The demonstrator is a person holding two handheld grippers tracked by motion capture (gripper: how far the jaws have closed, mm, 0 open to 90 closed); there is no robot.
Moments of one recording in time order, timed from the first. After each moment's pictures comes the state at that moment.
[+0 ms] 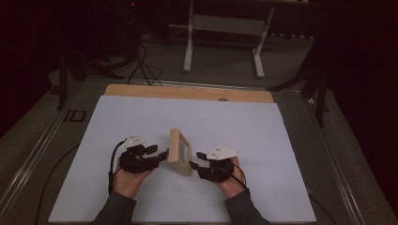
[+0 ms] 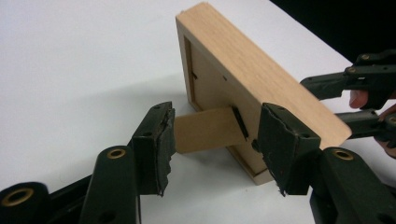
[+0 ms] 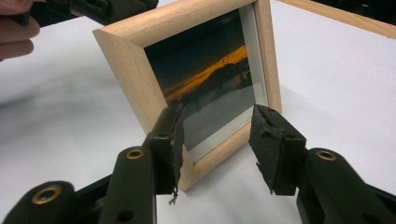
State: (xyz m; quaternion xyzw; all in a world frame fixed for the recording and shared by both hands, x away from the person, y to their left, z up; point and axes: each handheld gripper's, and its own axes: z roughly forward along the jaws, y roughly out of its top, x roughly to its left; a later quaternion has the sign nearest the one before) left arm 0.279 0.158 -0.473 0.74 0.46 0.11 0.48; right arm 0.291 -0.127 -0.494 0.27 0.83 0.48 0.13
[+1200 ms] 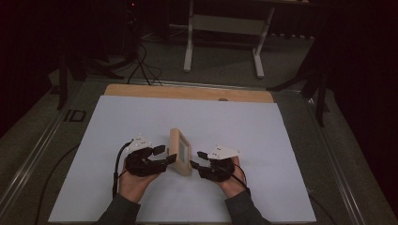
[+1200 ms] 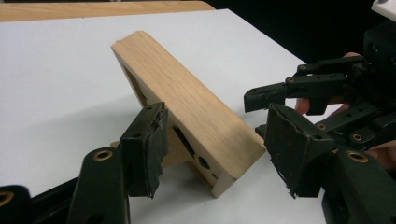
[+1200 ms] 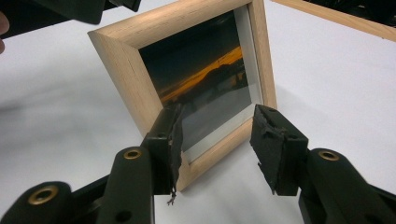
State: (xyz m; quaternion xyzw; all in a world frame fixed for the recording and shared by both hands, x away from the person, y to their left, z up) left arm 0.267 0.136 -0.459 0.74 0.42 0.10 0.51; right arm 0.292 -0.129 -0.493 0.27 0.82 0.48 0.13
